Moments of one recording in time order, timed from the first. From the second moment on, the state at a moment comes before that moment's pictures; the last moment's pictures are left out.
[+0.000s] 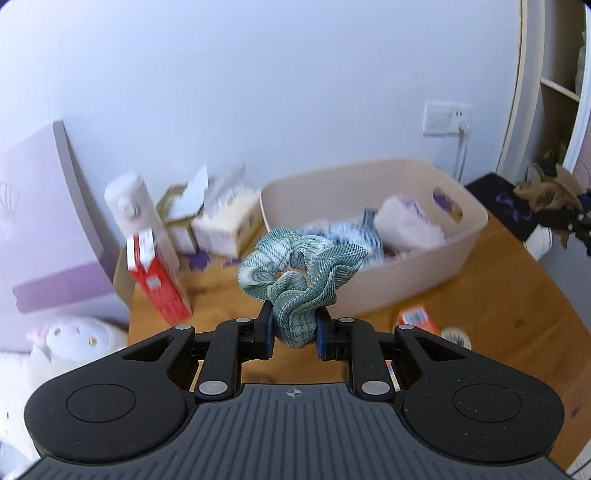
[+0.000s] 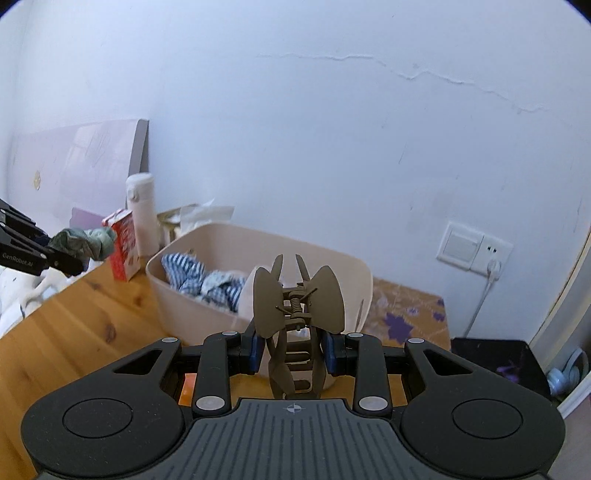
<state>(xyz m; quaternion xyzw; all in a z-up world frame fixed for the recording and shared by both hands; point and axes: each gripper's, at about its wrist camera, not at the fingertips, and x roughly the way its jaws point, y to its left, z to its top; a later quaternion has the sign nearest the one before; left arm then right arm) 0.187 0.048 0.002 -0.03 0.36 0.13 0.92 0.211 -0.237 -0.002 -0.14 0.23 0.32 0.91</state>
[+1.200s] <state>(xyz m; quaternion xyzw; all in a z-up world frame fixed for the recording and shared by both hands) 0.372 0.055 -0.034 -0.02 0.40 0.13 0.91 0.354 -0.168 -0.048 -0.18 0.28 0.36 0.87</state>
